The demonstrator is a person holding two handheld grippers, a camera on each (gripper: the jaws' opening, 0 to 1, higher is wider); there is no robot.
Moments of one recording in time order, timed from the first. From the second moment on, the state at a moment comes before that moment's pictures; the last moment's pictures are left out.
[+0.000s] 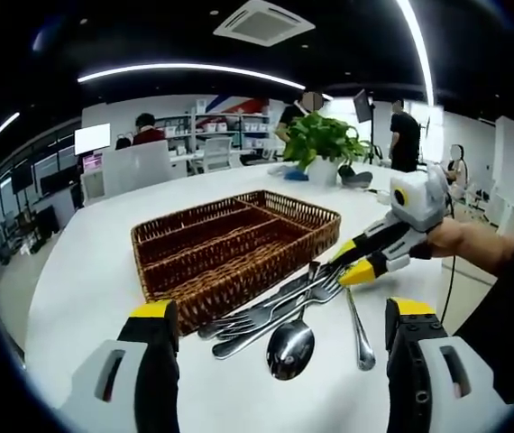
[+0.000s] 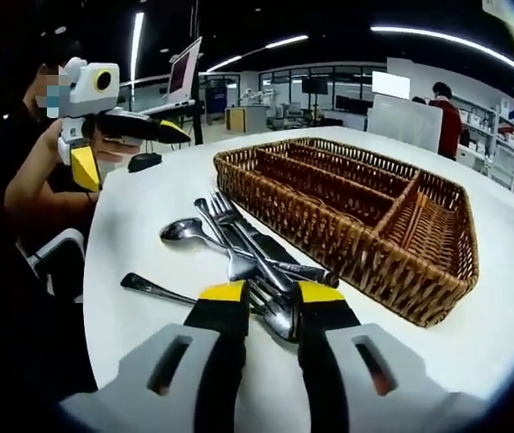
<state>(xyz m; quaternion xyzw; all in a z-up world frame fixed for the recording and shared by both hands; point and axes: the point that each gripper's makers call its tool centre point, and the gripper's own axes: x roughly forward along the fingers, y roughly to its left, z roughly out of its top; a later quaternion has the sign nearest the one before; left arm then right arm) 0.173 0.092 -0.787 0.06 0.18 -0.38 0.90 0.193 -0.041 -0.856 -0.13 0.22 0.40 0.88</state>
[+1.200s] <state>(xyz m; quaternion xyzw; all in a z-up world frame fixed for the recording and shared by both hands) 0.168 0.067 -0.807 0.08 0.21 -0.43 0.88 0.188 -0.040 -0.848 -0.15 0.21 0.42 0.87</state>
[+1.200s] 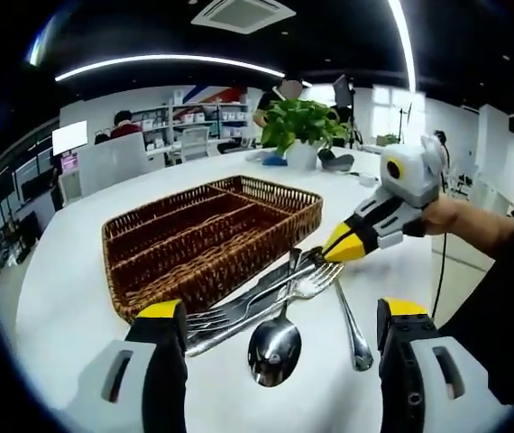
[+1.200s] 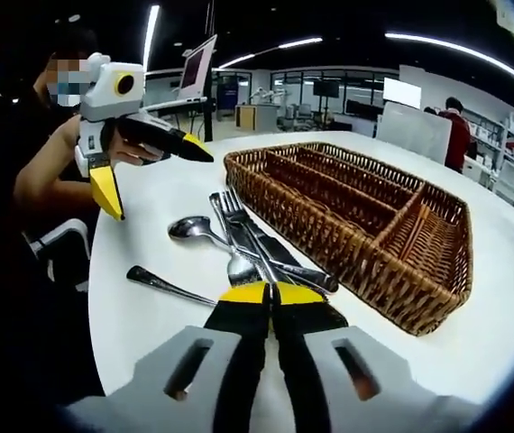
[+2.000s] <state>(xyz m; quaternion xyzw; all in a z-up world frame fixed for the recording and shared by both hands) 0.165 0.071 -0.798 0.09 0.20 -0.42 0.88 0.180 -0.052 -0.842 -0.29 0.25 0.47 0.79</state>
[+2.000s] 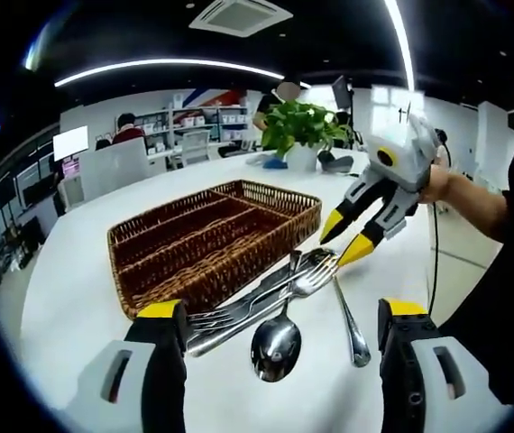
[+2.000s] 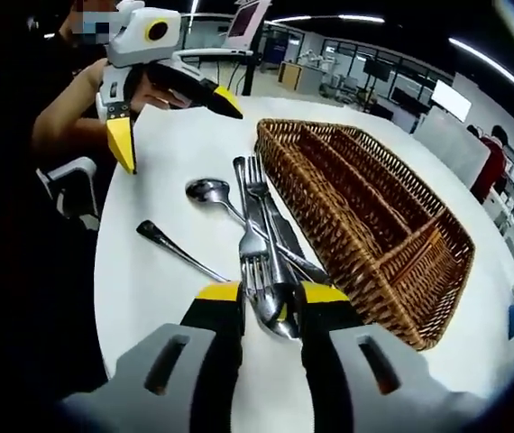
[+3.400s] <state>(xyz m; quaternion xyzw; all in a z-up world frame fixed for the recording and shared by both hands) 0.150 0.055 -0.802 0.09 0.21 -0.44 0.87 0.174 -0.074 -0.861 -0.35 0.25 0.52 0.74</state>
